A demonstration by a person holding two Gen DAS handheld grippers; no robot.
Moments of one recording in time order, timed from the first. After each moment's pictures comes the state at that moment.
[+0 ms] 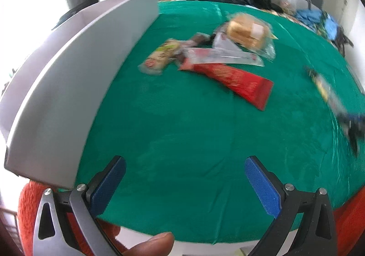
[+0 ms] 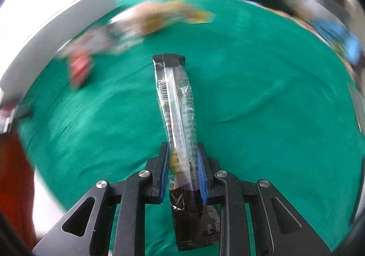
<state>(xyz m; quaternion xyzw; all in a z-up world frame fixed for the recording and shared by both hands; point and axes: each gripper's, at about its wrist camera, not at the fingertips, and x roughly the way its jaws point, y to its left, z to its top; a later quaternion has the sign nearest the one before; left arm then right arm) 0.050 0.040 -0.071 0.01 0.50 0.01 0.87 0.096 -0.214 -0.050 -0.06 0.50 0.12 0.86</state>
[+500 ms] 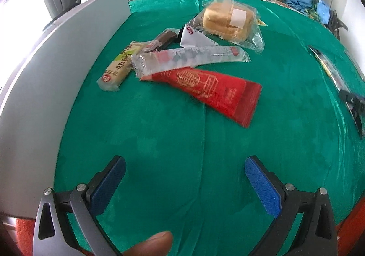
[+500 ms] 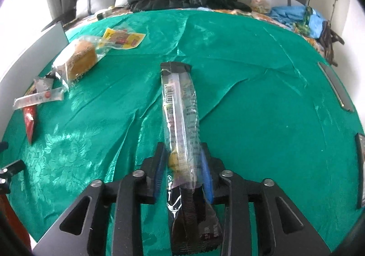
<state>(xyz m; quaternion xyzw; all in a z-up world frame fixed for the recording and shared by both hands) 0.096 0.011 -0.090 0.03 0.51 -0.01 0.86 0.133 -0.259 -0.058 -0.01 0.45 0.04 0.89</state>
